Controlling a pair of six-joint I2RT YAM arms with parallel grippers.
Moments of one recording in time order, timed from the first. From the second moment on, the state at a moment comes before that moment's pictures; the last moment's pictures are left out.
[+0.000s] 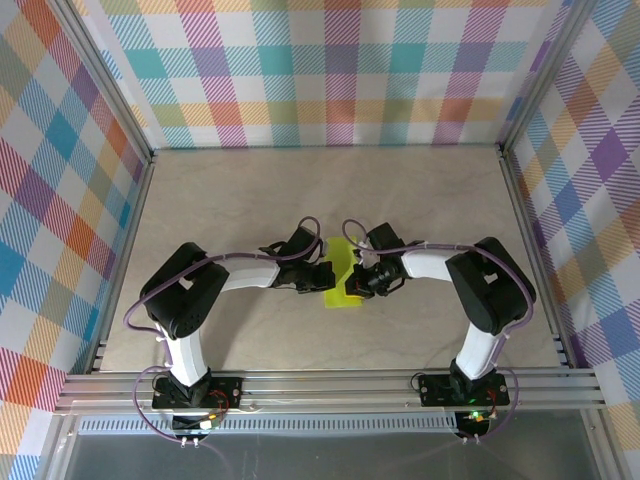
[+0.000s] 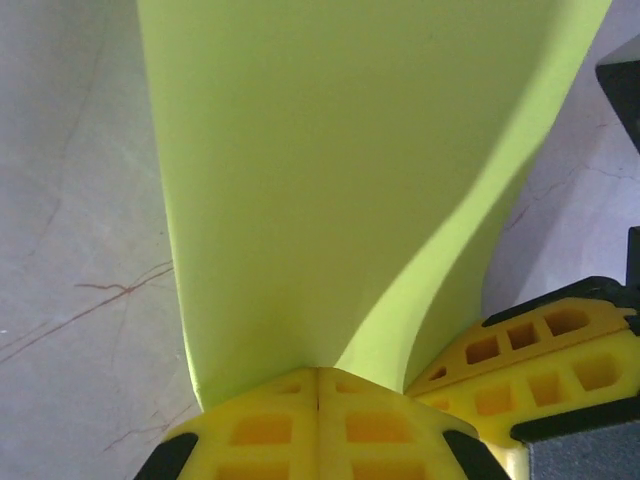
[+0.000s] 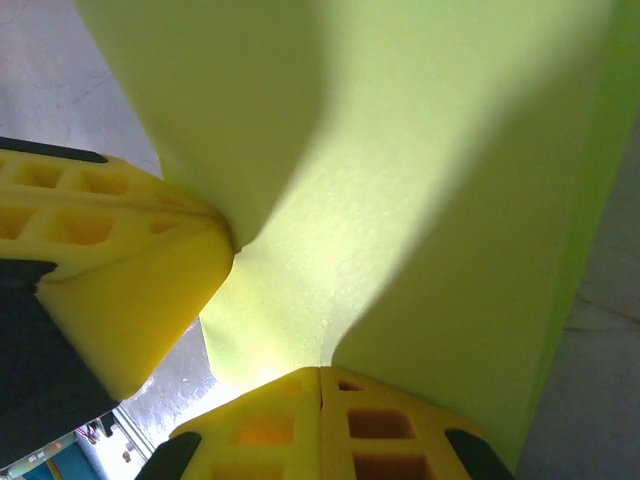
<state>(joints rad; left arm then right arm) -0.70 1.82 0.94 -0.11 0.36 -0.74 0.54 1.77 0.85 -0.29 -0.64 0.52</state>
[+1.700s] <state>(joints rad) -0.58 1.89 0.92 0.11 0.46 -0.74 0.54 1.80 0.91 -0.40 -0.61 0.43</state>
